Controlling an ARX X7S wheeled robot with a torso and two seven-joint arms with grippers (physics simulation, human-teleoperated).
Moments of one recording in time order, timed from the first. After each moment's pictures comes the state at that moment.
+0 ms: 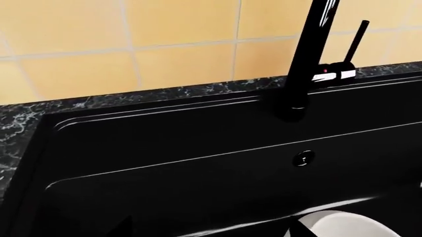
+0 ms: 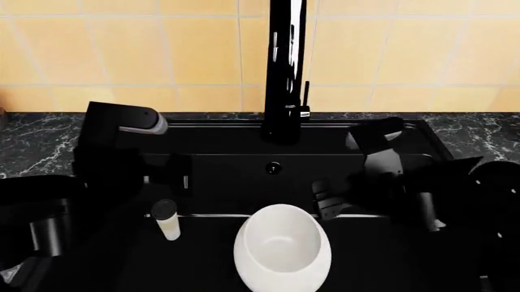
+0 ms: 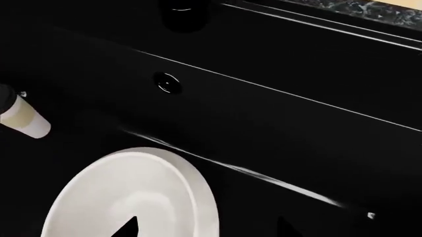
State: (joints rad) left arm -0.82 -0.56 0.08 0.30 -1.38 -1.36 -0.68; right arm 0.98 0.53 -0.38 0.02 1.26 1.44 0.46
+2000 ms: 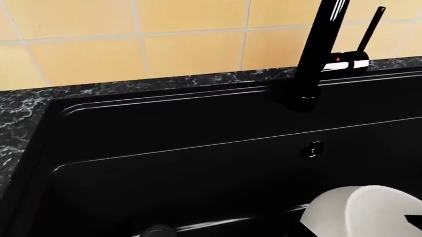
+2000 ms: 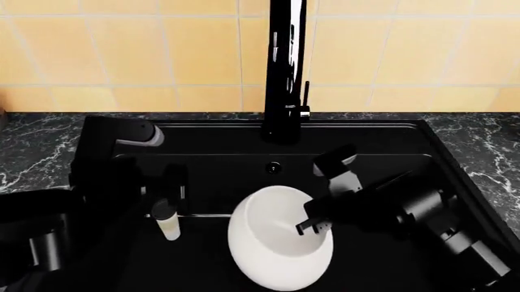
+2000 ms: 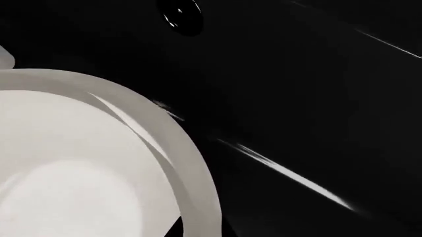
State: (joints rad) left arm -0.74 -0.61 0.12 0.34 -1.39 -1.26 -0.68; right arm 1.05 0.42 -0.87 0.42 0.88 1.07 0.00
